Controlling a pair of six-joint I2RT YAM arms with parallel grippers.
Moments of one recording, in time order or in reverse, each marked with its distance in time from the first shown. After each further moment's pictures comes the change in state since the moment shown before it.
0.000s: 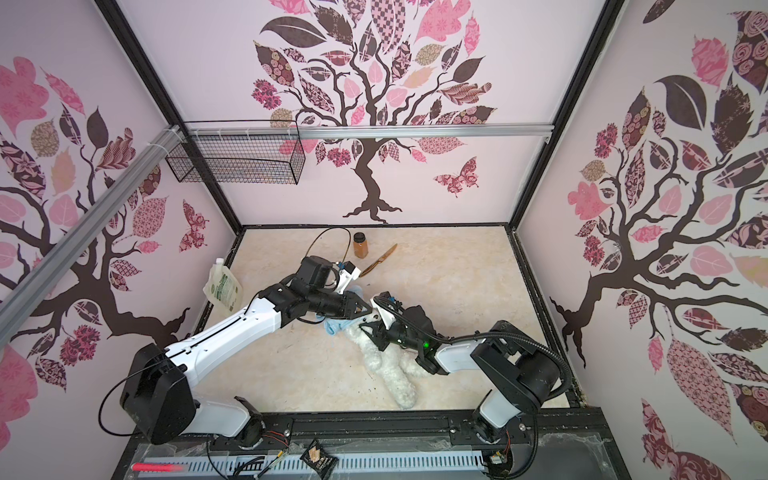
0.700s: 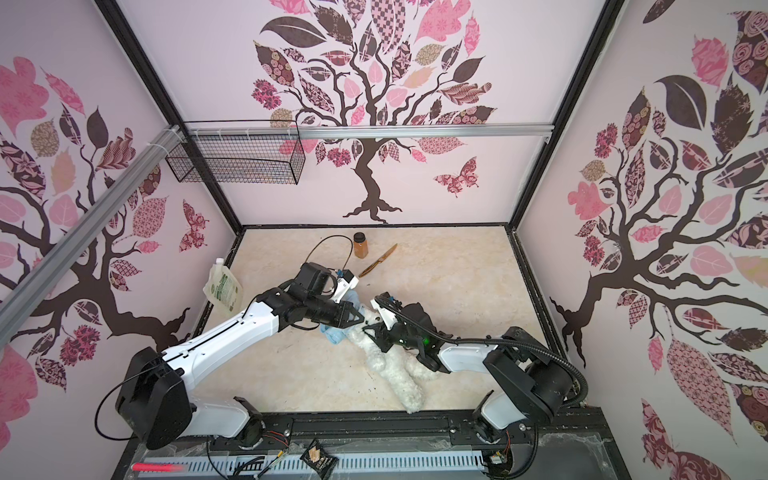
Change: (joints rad) left arm 0.002 -0.010 -0.039 -0.080 -0.045 0.124; right arm -0.011 -0.078 0.018 -0.220 -0.024 -0.017
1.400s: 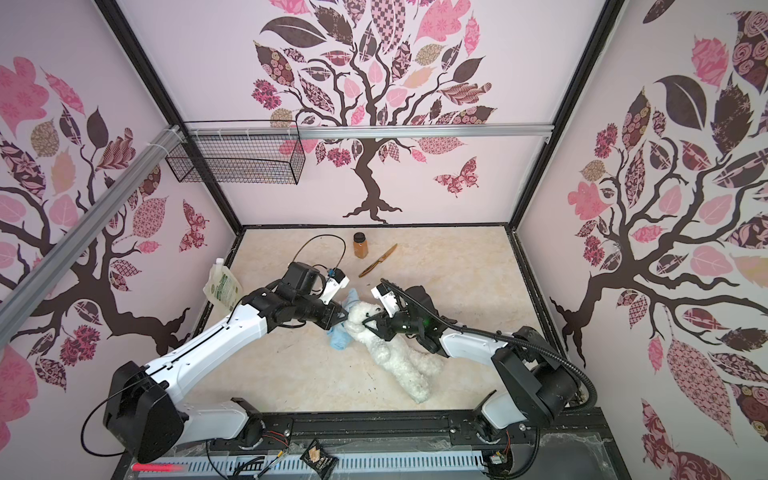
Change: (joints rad) left arm 0.050 -0.081 -0.010 -0.113 -0.127 0.299; right arm -0.098 -0.019 0.150 -0.266 -0.178 0.030
